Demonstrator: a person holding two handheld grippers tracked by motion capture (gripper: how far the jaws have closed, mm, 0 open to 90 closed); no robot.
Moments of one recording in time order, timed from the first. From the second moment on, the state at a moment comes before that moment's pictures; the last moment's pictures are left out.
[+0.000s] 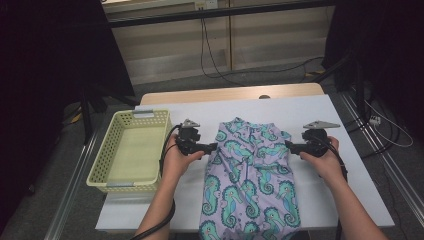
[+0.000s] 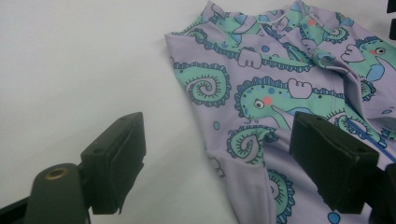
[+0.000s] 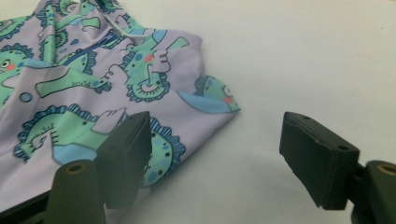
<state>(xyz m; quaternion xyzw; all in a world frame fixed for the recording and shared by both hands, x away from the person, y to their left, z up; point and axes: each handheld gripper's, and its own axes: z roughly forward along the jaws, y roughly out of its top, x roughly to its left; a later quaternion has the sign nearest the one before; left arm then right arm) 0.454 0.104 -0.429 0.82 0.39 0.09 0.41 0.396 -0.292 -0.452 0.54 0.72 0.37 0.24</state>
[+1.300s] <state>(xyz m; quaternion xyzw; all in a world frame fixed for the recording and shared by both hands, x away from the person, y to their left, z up) 0.493 0.074 -0.443 0.81 0.39 0.11 0.42 0.432 -0.272 -0.468 0.51 0.75 0.36 0.21</state>
